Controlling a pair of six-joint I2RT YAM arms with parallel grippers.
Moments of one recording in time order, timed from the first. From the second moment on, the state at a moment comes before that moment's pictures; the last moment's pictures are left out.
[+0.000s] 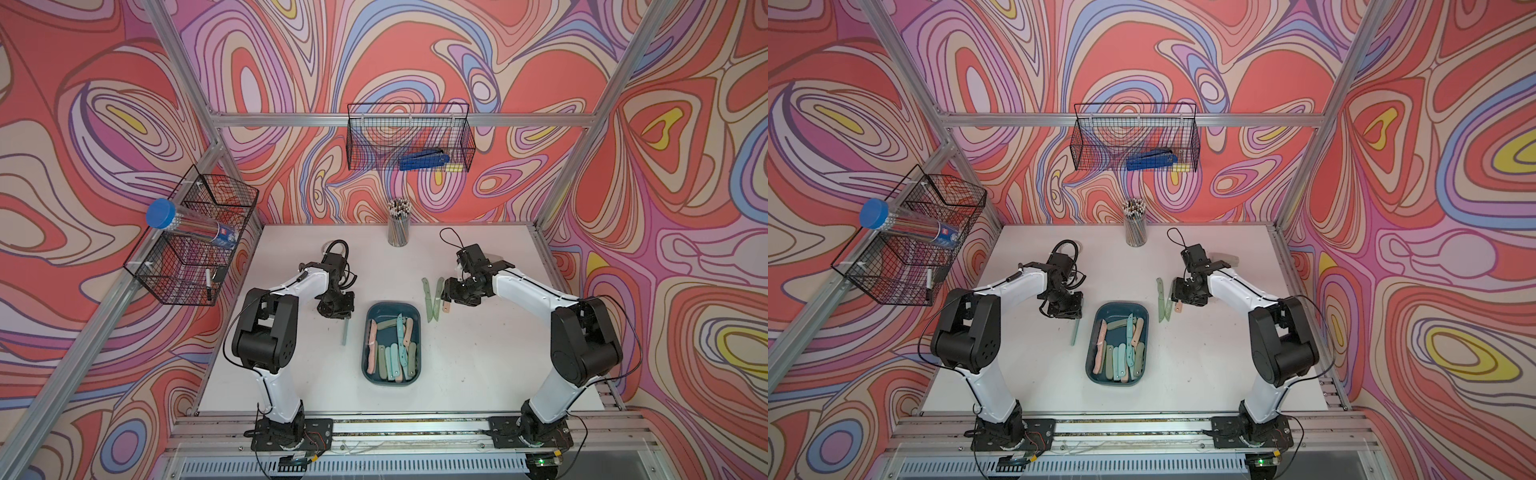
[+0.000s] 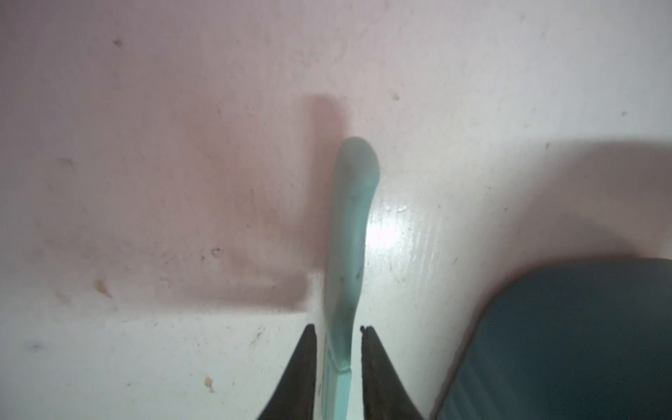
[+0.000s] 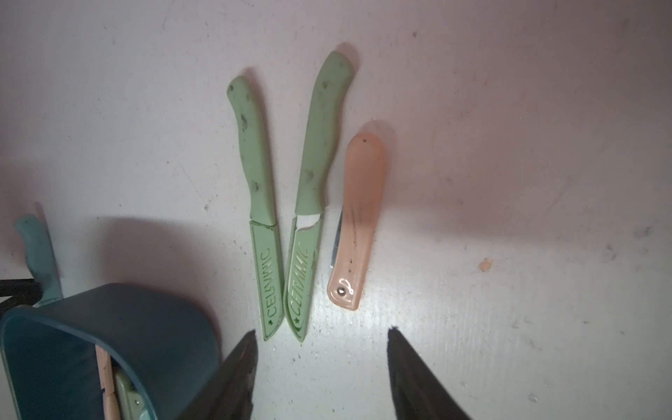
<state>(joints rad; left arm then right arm) -0.23 1.84 1.20 -0.83 0.19 -0.29 0.33 1.73 1.21 -0.66 -0.16 0.45</state>
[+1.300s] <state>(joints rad) -0.31 1.10 1.00 -0.72 0.05 -0.32 0.85 1.99 1.56 -0.85 -0.02 0.58</state>
